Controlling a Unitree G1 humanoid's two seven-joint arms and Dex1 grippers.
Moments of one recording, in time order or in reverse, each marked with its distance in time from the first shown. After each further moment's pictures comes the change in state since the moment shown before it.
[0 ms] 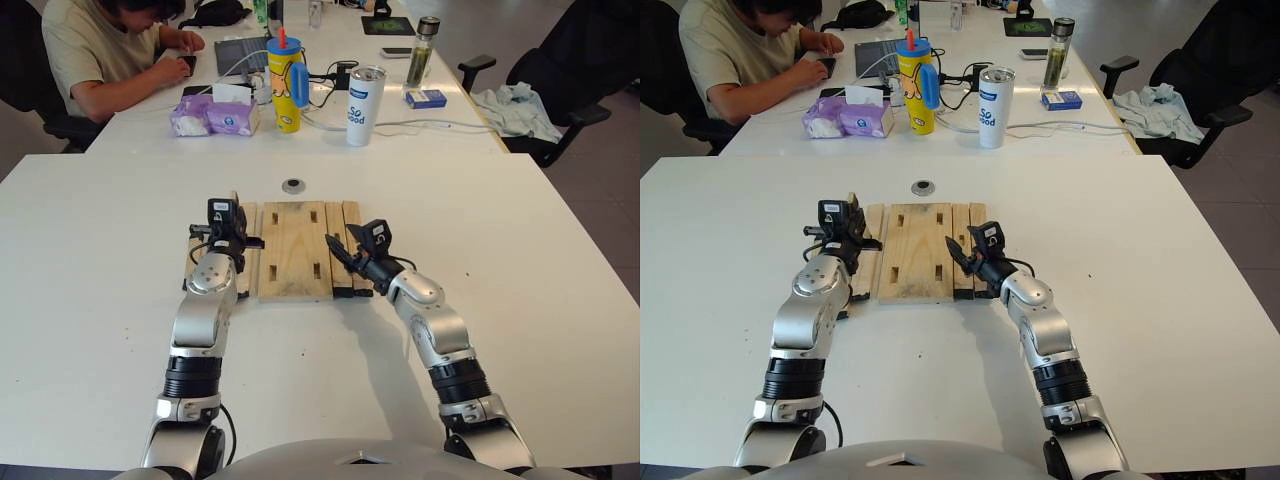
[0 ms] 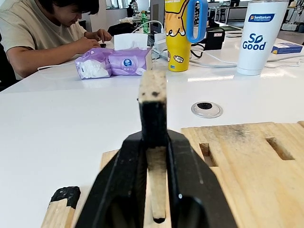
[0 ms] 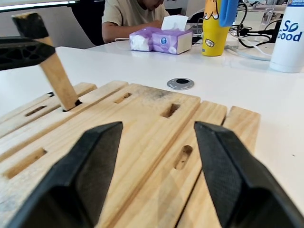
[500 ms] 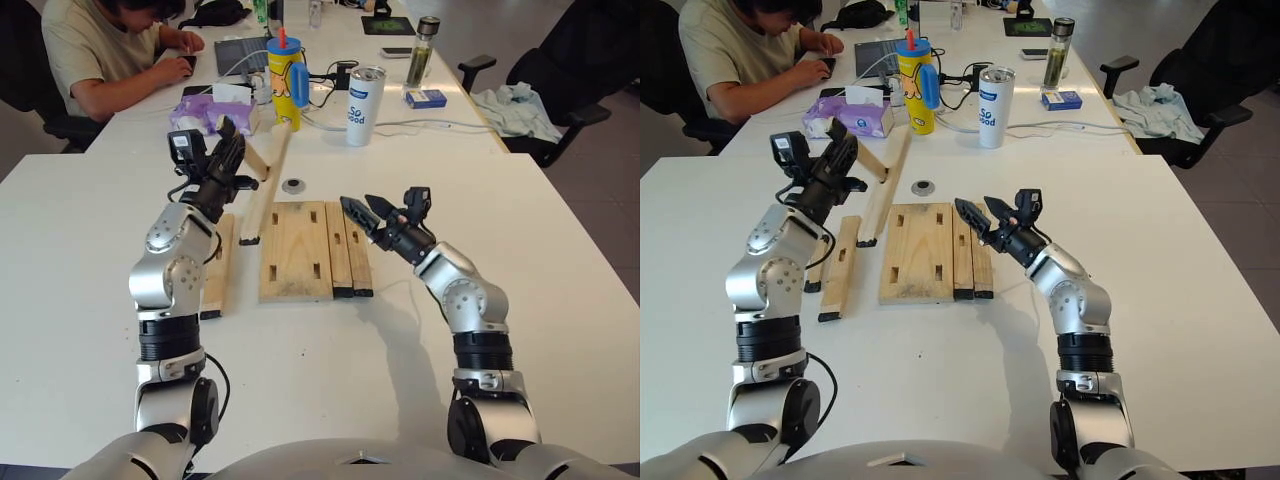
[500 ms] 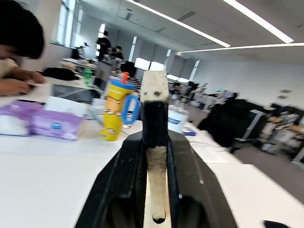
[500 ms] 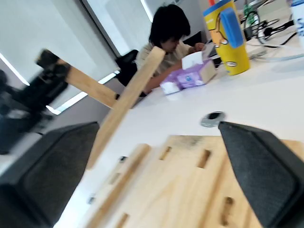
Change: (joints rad) left arm -0.226 0.056 0.242 -0.016 -0.540 0.082 -0.348; right arm -0.157 -0.038 -0.317 0.015 0.591 0.362 0.266
